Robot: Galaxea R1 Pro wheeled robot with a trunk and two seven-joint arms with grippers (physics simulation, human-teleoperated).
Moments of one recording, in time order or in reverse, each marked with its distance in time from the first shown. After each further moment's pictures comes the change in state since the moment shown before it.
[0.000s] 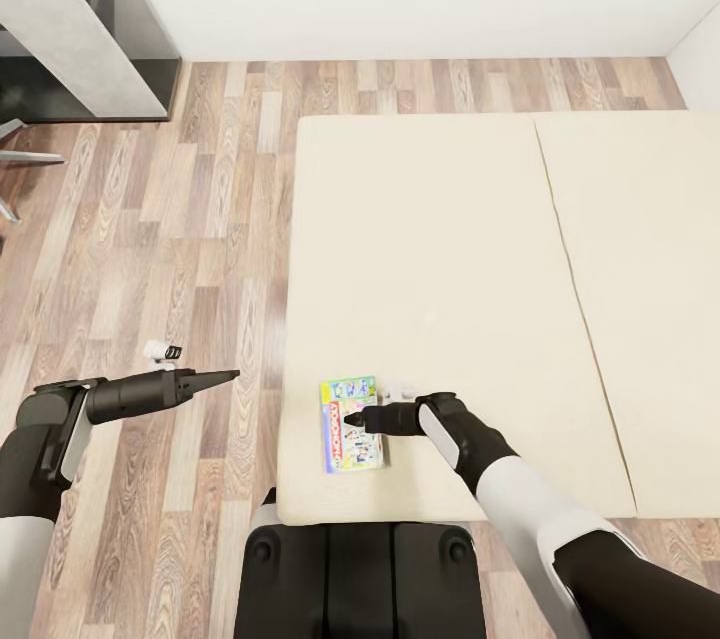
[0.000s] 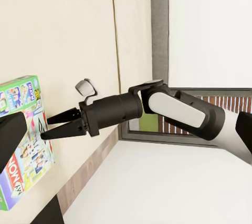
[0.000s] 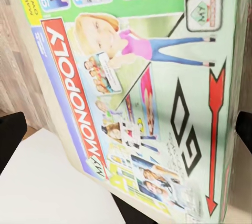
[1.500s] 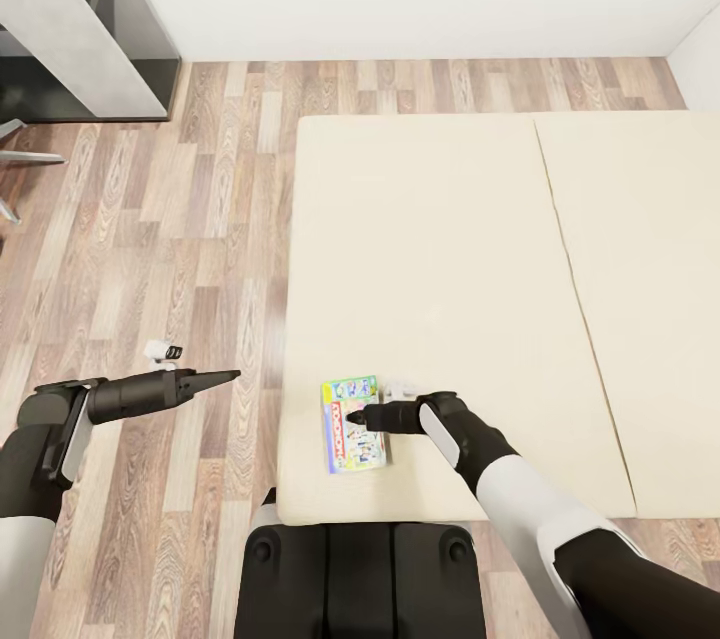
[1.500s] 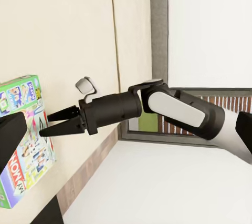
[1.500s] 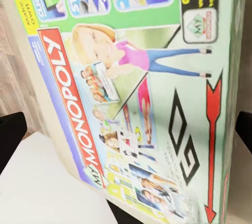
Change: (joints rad) left arm 0.000 -0.003 0.000 0.000 0.000 -0.001 0.000; right arm -0.003 -0.001 0.002 0.000 0.005 -0.016 -0.015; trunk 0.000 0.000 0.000
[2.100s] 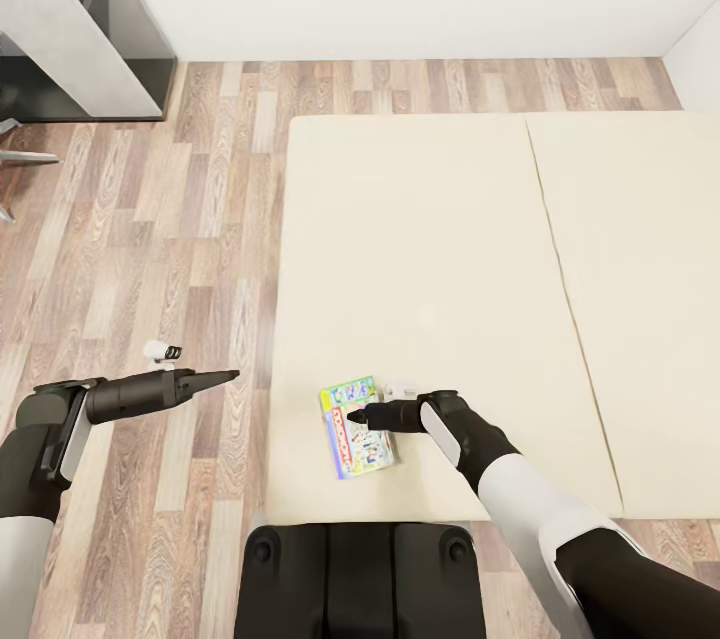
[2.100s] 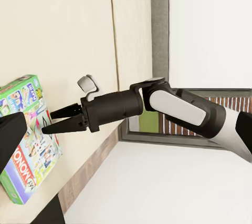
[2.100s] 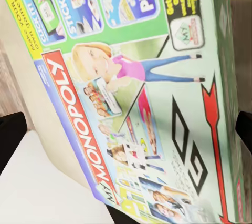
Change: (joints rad) left arm 0.000 0.004 0.000 0.000 -0.002 0.000 0.000; right arm -0.003 -0.006 0.006 -0.004 0.002 0.001 0.001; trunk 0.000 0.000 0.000
